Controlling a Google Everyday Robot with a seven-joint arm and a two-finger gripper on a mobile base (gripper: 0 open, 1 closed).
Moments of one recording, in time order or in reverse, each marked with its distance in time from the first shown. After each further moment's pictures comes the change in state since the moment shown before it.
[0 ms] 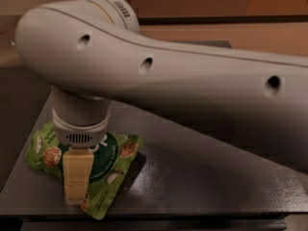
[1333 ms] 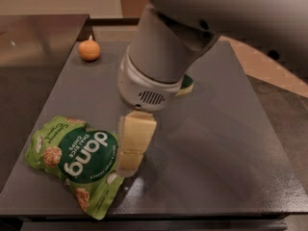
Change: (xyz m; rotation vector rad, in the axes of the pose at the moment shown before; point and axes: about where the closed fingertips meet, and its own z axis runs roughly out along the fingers) arm 0.073 -0.012 -0.094 0.033 -0.097 0.038
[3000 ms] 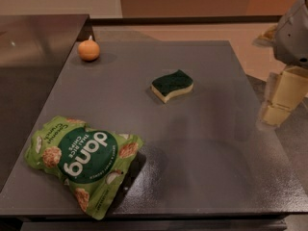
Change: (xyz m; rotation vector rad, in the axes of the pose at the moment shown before) arm 0.214 -0.040 -0.138 0.212 0.211 0.253
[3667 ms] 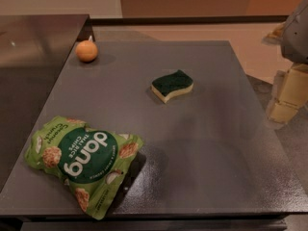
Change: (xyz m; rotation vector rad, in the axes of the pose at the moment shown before) arm 0.016 -0.008 -0.004 0.021 0.042 0.030
